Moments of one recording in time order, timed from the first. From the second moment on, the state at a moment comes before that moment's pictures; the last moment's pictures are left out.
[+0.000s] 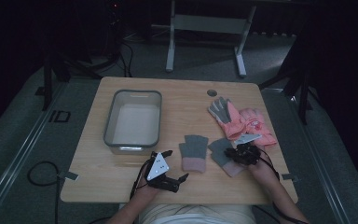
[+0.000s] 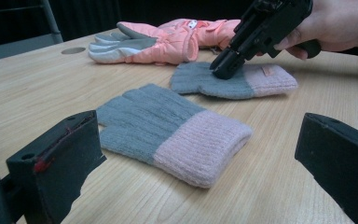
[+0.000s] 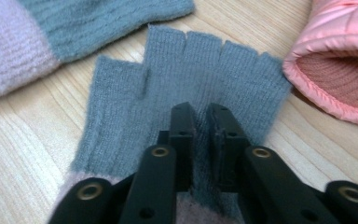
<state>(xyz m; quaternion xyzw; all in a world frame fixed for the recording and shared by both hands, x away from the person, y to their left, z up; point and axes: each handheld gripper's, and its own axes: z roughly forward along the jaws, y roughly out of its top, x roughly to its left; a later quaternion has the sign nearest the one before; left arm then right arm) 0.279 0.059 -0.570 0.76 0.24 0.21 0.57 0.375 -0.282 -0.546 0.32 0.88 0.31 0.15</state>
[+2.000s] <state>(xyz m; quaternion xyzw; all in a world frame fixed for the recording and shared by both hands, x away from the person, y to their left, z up) 0.278 0.058 -0.570 0.76 0.23 0.21 0.57 0.331 -0.300 -0.549 0.56 0.74 0.31 0.22</state>
